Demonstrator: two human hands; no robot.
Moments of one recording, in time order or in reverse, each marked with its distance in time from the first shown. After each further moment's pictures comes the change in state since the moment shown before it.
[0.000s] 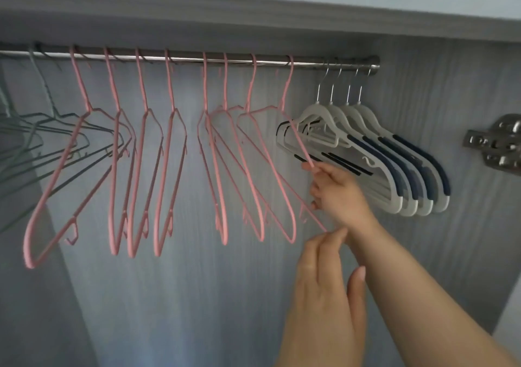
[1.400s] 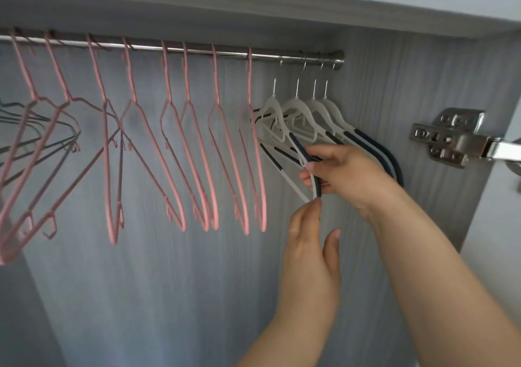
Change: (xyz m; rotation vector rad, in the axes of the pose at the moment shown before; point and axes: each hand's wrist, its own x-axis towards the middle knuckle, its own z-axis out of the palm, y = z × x) left_hand 0.031 0.012 0.056 -0.225 -0.007 -0.198; right_hand -0.013 -0.033 -0.073 -0.151 -0.126 0.056
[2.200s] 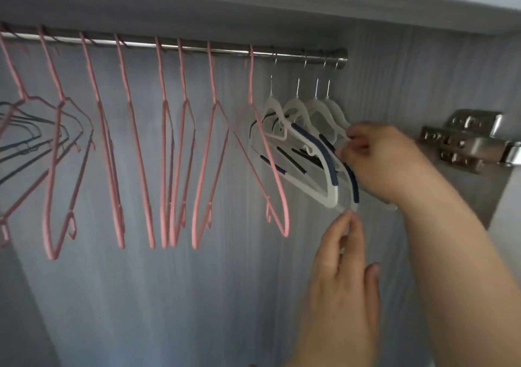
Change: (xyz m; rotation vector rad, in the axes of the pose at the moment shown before) left_hand -0.022 0.008 0.012 0.161 0.022 0.315; right_hand 0.004 -0.012 -0.028 -0.622 0.286 -0.108
